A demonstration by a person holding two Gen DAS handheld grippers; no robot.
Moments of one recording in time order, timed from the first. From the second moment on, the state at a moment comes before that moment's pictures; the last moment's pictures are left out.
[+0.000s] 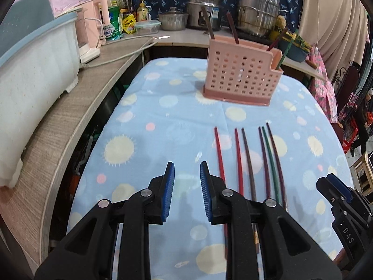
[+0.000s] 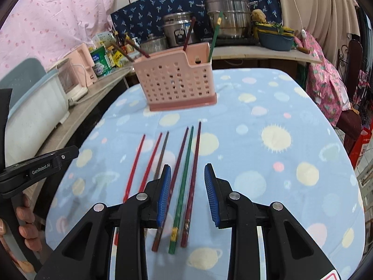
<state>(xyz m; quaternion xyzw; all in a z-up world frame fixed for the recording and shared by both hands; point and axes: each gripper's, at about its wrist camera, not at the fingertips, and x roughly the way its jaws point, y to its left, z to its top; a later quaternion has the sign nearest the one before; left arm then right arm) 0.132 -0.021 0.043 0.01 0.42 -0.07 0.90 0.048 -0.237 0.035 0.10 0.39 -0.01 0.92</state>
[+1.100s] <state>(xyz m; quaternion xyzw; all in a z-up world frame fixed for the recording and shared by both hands) 0.102 -0.041 -0.014 0.03 0.48 -0.09 0.87 0.033 -0.218 -0.031 0.09 0.45 -0.01 0.89</state>
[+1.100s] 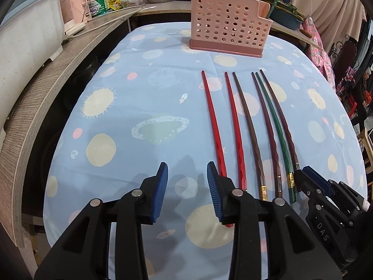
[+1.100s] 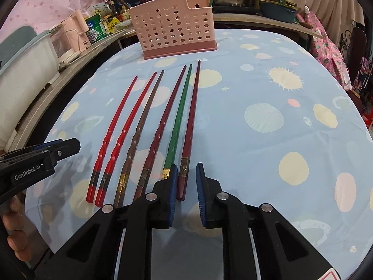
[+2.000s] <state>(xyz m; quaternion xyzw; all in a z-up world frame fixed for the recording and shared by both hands) 0.092 -0.057 -0.033 0.03 0.51 -0.13 0.85 0.027 -0.217 -0.033 0.07 0.44 -0.02 0.89</state>
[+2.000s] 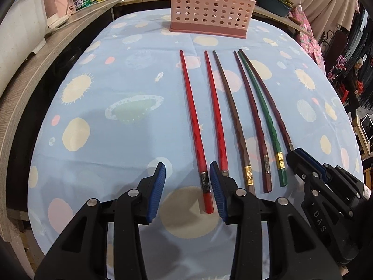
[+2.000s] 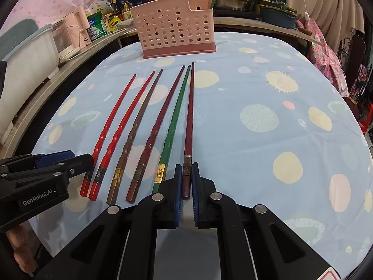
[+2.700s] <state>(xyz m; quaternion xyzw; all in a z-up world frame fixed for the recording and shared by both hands) 0.089 -0.052 -0.038 0.04 0.52 -0.13 0.84 0.025 -0.218 -0.031 0.07 0.45 -0.02 0.89</state>
